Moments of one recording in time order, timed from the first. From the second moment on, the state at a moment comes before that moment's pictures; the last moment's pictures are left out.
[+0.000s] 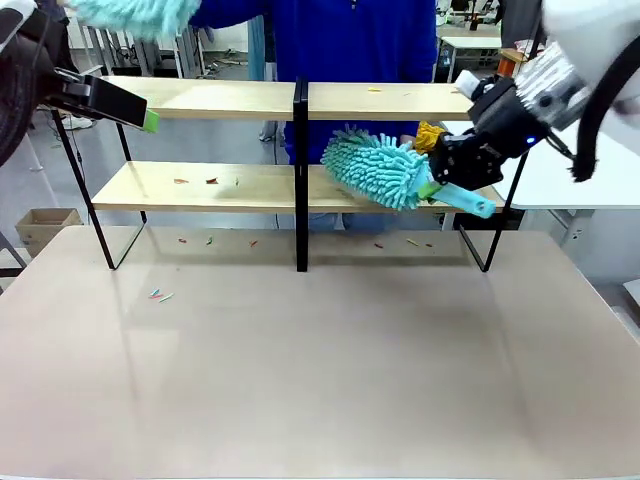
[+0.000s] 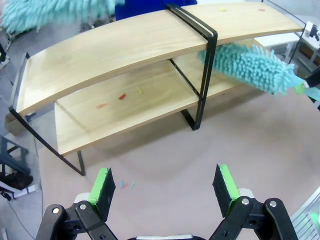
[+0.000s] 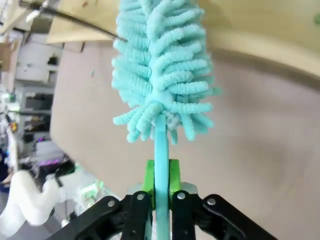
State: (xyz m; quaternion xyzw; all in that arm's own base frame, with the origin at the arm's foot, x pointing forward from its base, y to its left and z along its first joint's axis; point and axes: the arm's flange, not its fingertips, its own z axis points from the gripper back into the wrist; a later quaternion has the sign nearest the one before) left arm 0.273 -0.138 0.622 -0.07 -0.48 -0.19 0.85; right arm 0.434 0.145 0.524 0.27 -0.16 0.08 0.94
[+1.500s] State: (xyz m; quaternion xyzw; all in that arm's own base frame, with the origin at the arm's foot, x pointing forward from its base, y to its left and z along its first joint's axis) left arm 0.273 -0.138 0.622 -0.07 -0.48 -0.19 0.85; right arm 0.407 0.116 0.480 0.06 -0.21 -0.21 0.95
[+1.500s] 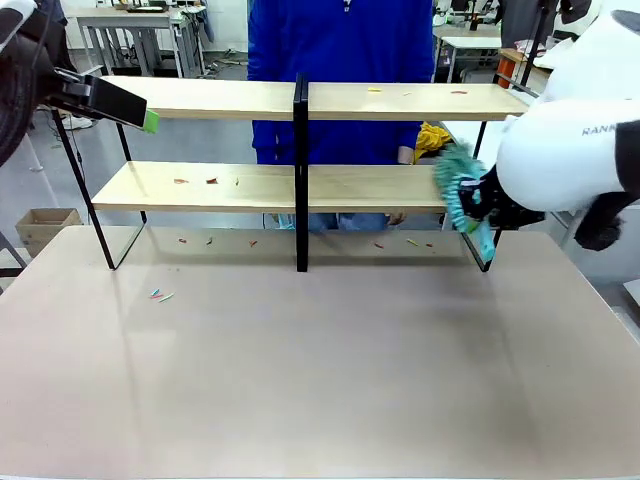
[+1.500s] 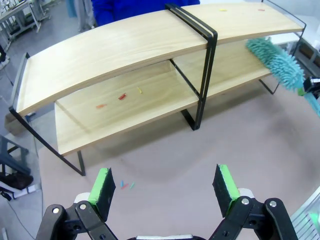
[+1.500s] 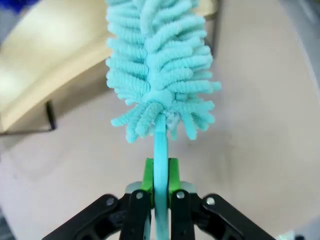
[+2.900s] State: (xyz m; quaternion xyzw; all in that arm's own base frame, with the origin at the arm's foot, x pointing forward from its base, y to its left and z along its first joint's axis) left arm 0.272 -0.138 0.622 -0.07 -0.48 -0.19 0.85; right arm 0.352 0.041 0.516 0.37 -0.02 0.19 0.91
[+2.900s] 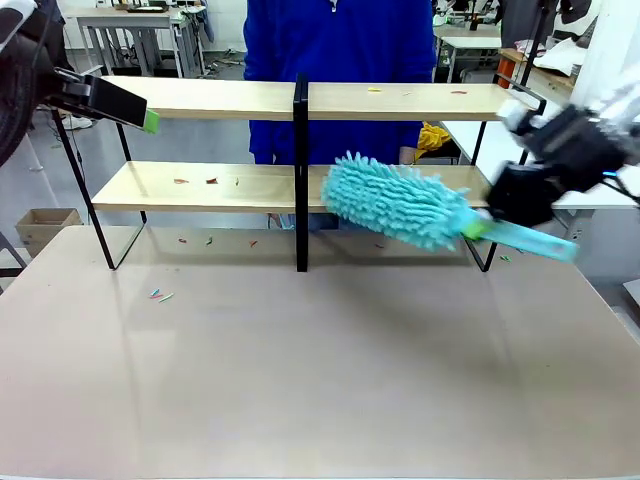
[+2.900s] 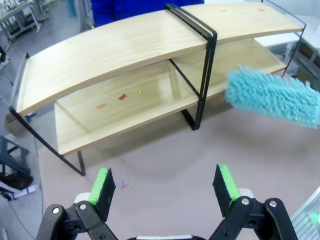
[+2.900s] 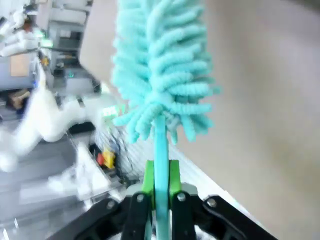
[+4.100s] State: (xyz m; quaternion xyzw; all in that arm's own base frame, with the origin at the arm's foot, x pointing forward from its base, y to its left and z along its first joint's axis) left arm 0.272 -0.138 0.622 -0.07 -0.48 -0.19 0.85; right arm 0.261 -0.204 0.737 0.39 -0.31 0.27 0.82
